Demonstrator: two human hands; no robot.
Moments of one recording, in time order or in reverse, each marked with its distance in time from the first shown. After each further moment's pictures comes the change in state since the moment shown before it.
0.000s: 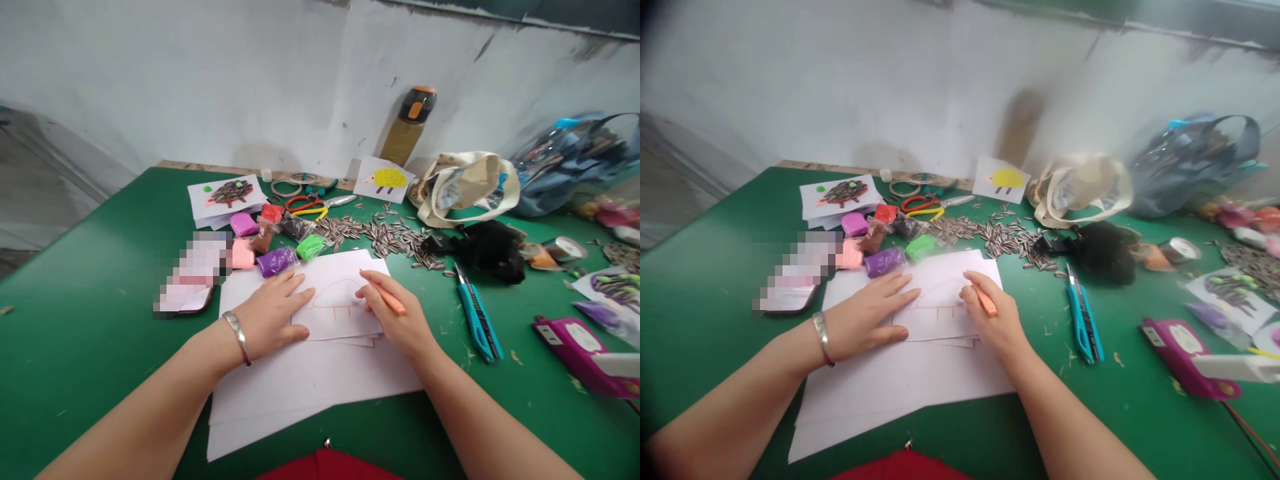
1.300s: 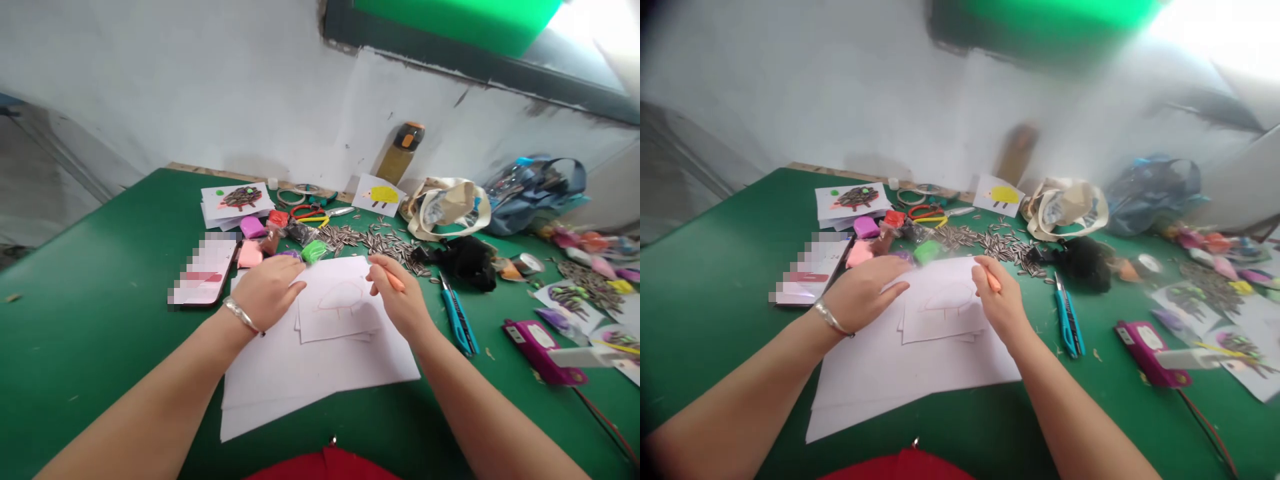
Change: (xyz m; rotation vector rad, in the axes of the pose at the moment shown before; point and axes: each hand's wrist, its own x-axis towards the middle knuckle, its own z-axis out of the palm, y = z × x) left_hand -0.001 -0.014 -0.008 0.072 0.609 0.090; right_hand 0.015 -0.031 -0.004 -0.020 0.129 -0.032
